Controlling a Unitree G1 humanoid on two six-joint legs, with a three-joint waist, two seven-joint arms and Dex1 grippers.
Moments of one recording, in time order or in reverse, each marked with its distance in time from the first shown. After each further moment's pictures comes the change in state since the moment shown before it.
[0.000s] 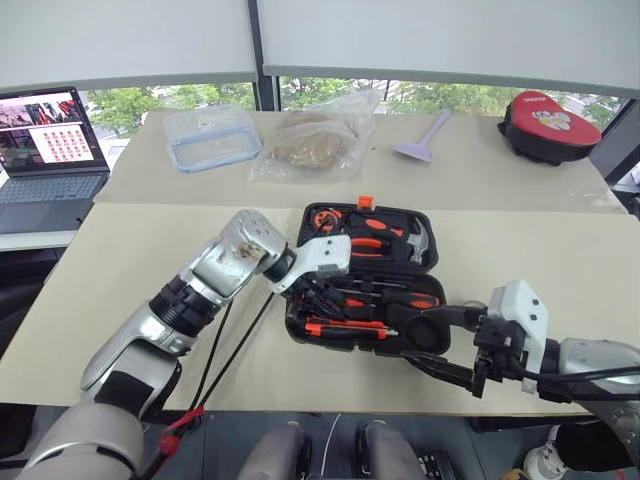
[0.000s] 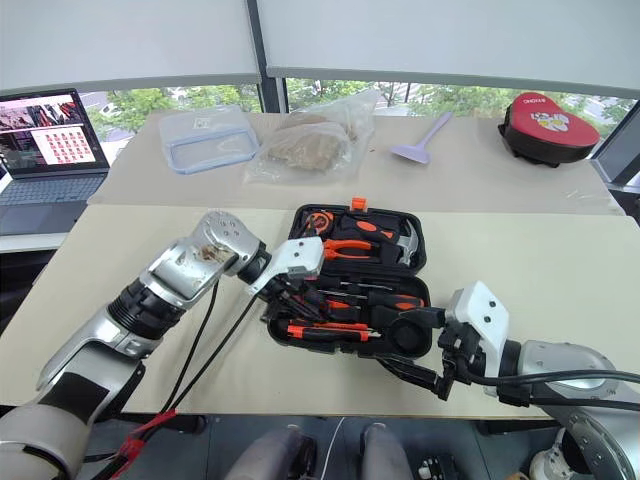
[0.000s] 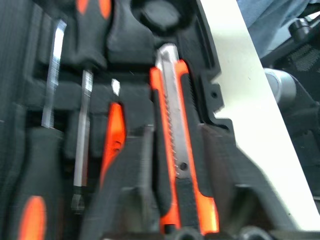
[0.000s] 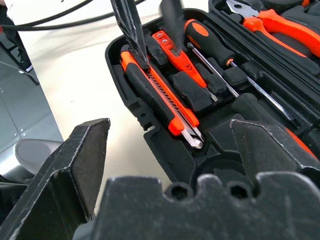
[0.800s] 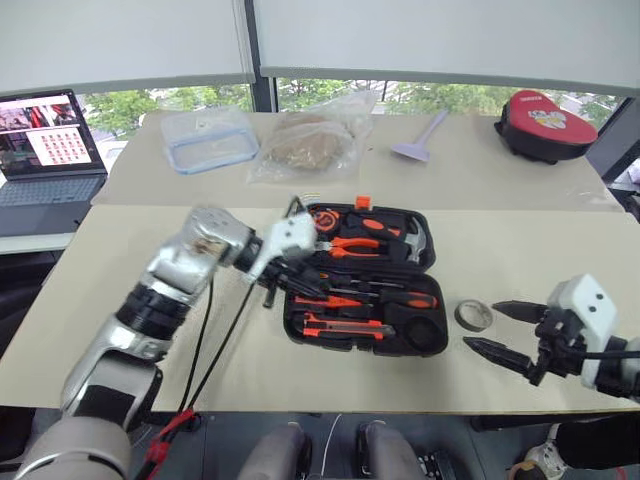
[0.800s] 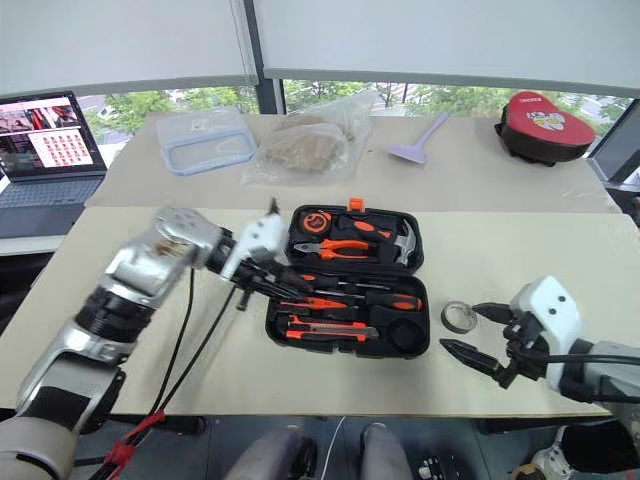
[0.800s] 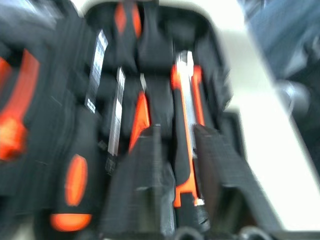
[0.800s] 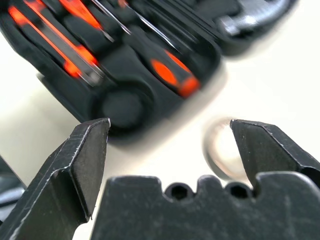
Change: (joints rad) left arm 0.089 0.093 0.329 -0.042 -0.158 -0.066 -0.010; right arm 0.087 -0.104 -0.195 0.268 -0.179 -0.064 0.100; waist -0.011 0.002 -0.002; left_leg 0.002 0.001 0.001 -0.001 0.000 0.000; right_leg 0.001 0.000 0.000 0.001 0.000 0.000
